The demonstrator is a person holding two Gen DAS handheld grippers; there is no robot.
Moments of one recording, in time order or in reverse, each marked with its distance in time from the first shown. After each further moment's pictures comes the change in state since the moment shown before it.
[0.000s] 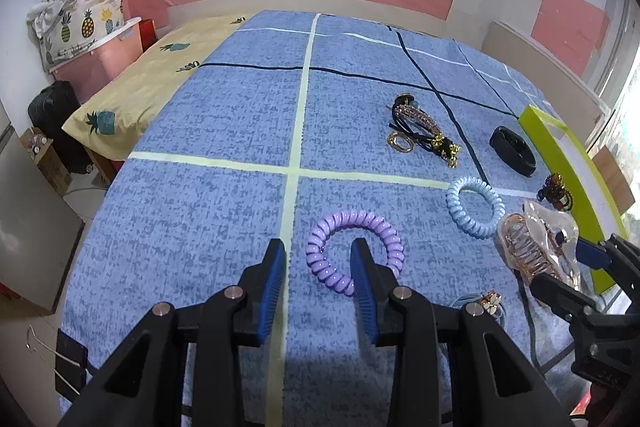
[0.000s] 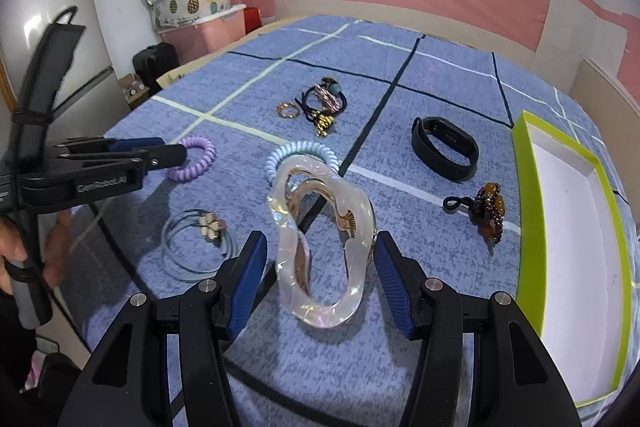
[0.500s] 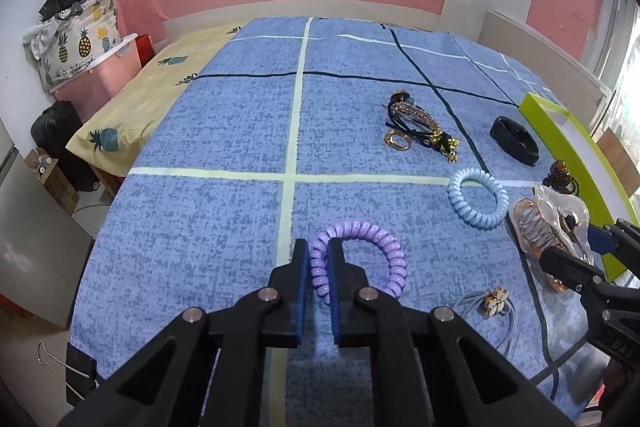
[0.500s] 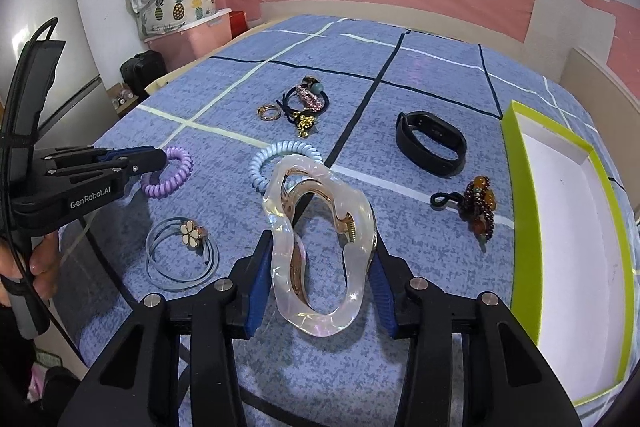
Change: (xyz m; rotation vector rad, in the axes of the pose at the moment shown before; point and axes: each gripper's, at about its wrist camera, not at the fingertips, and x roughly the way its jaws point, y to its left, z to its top) left arm -0.002 -0.006 -0.002 0.057 -0.027 0.024; right arm -0.005 -0.009 -0.002 0.045 -0.027 -0.019
